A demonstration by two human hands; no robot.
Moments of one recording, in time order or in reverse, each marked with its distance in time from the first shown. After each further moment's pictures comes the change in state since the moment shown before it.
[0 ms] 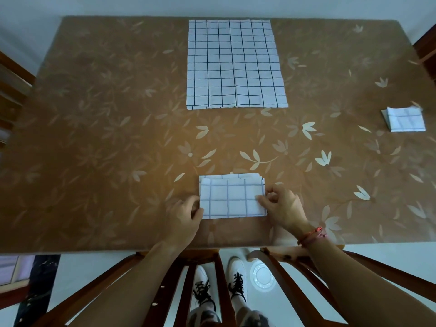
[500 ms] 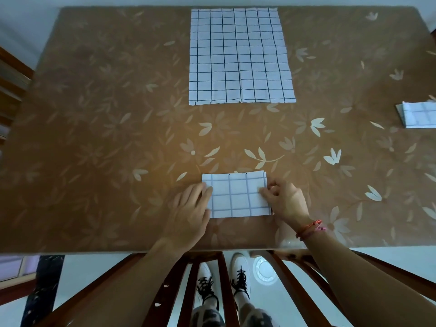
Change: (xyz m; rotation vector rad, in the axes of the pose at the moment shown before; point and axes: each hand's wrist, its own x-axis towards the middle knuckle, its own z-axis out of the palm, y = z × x) left_hand 0.006 -0.002 0.004 0.411 -0.007 0.333; right_hand 0.023 -0.005 0.010 -0.071 0.022 0.088
